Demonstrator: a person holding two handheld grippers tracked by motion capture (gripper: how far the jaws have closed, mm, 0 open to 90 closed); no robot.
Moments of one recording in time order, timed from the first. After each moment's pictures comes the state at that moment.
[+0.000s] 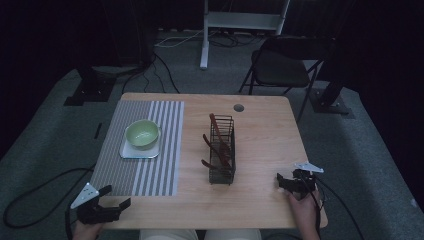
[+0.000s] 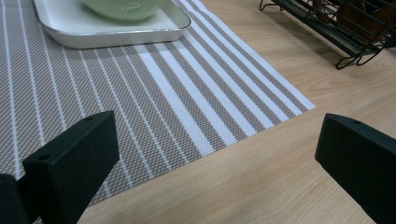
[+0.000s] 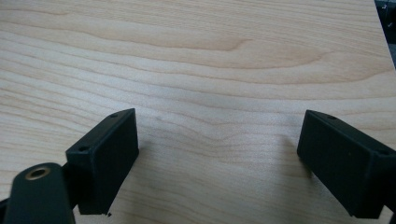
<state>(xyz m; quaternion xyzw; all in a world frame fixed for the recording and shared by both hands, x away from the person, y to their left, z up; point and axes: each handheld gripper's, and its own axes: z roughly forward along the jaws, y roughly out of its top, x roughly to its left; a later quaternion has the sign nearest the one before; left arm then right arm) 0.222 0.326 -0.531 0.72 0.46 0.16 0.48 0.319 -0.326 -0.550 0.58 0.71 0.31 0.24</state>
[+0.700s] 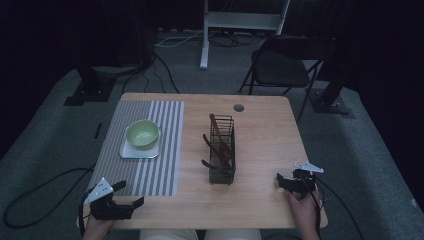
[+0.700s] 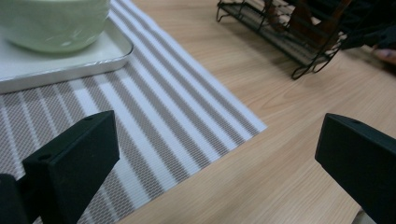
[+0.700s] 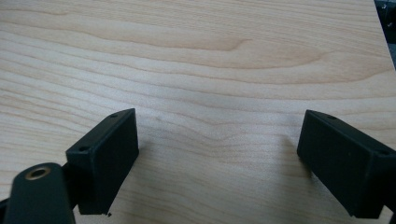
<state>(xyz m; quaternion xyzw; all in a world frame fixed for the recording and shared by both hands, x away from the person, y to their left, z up) 0.230 0.288 -0.511 0.74 0.42 0.14 0.50 0.319 -0.326 -0.550 0.58 0.71 0.31 0.24</state>
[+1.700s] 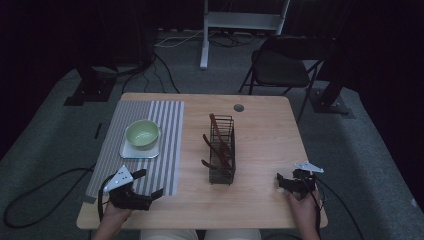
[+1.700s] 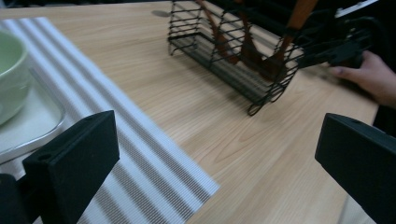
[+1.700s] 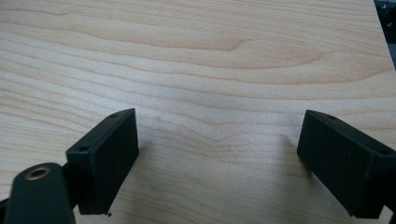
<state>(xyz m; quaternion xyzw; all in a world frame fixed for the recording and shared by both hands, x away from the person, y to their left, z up) 0.254 0.235 -0.477 0.76 0.35 0.13 0.53 0.319 -0.326 -0.550 0.58 0.71 0.31 0.24</state>
